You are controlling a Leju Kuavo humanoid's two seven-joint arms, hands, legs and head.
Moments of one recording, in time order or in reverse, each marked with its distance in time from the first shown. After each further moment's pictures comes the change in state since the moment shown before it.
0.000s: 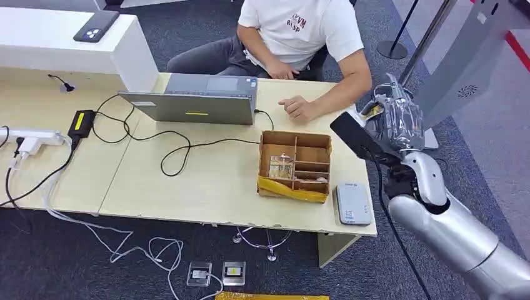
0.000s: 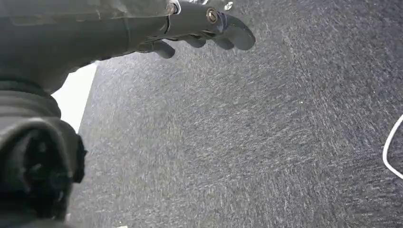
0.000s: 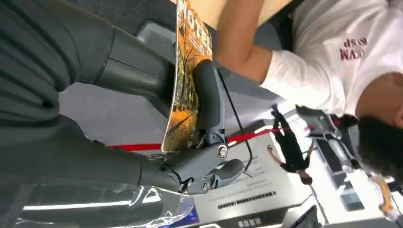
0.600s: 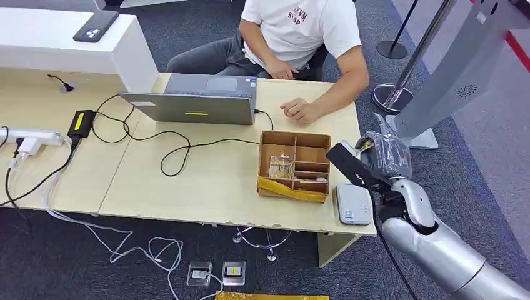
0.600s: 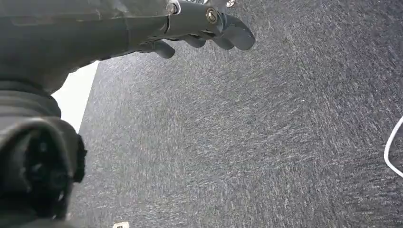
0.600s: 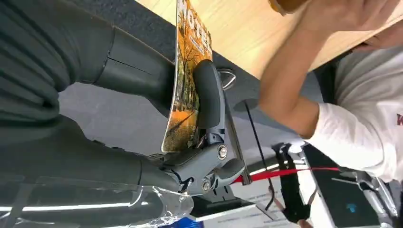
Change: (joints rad) left arm 0.000 -0.003 0.001 0.000 0.010 0.000 0.000; right arm 0.118 -0.006 0.021 0.067 -0.035 -0.014 -0.020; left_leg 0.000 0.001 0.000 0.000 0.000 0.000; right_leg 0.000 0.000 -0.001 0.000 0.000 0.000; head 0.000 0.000
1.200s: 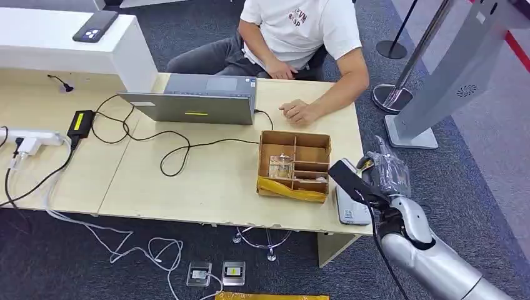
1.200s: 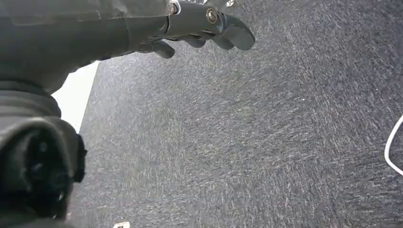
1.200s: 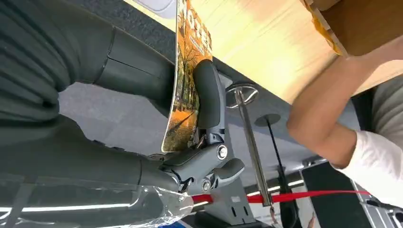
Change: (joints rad) left arm 0.002 -0.002 0.000 0.000 -0.002 0.000 0.001; right arm 0.083 -0.008 -0.001 0.032 0.003 -0.019 0.011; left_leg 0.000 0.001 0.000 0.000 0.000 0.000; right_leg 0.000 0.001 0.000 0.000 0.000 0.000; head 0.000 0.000
